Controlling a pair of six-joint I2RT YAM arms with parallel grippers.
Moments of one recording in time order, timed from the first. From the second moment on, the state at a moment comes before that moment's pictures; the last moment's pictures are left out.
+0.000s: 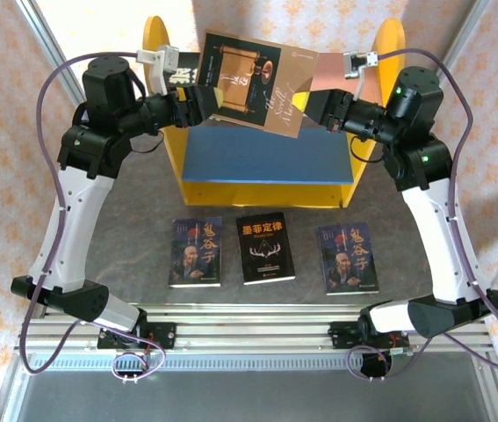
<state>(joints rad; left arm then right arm) -0.25 1.47 1.99 -0.71 0.61 -0.49 0.28 1.35 1.80 -0.44 -0.85 0.65</state>
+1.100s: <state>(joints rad) -0.24 1.31 1.80 -0.49 0.62 -0.59 0.27 1.39 1.80 -0.41 -0.86 0.69</state>
